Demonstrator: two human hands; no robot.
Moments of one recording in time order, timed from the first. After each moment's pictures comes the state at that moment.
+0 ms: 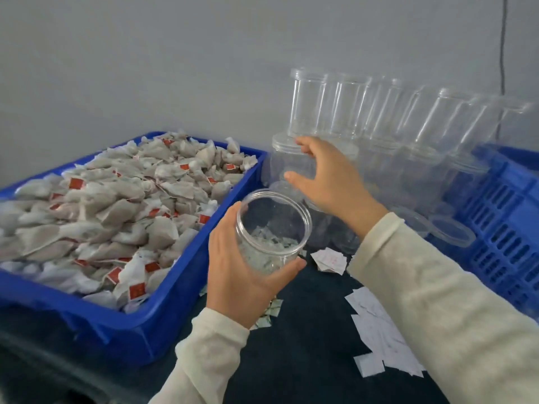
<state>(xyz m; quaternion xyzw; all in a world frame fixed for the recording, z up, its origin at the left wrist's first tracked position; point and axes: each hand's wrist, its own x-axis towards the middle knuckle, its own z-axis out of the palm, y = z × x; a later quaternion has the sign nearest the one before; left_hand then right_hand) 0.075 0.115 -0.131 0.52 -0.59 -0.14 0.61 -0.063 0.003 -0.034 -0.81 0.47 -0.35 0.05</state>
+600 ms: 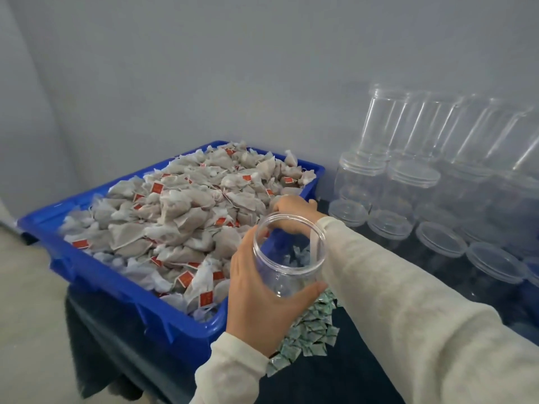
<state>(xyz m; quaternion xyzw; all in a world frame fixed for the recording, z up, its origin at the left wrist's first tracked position) 0.129 0.122 -0.141 0.53 -0.53 -0.18 0.64 0.093 -0.073 -0.097 -0.85 0.51 -0.03 0.10</state>
